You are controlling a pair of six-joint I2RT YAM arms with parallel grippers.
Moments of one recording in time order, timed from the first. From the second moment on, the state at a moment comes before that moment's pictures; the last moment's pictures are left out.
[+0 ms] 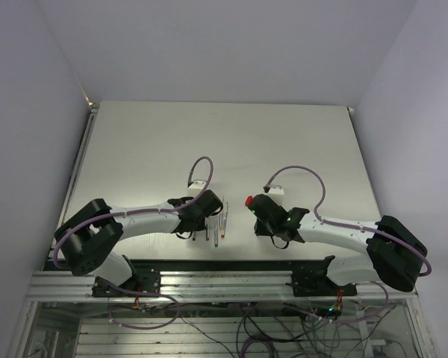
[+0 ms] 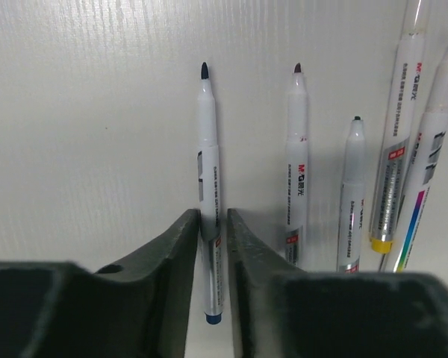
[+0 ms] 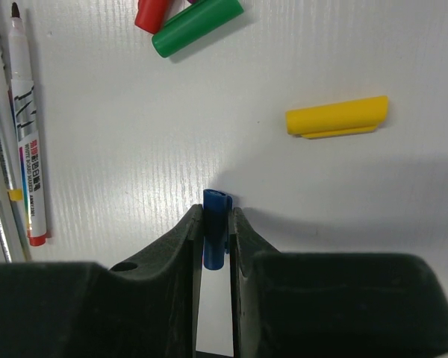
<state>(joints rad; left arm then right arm) -0.94 1.50 0.72 -0.38 -0.44 -0.80 0.92 1.31 0.57 -0.32 0.34 0.88</state>
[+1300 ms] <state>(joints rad) -0.94 1.07 0.75 -0.32 -0.43 -0.58 0.89 1.02 0.62 -0.10 0.47 0.63</state>
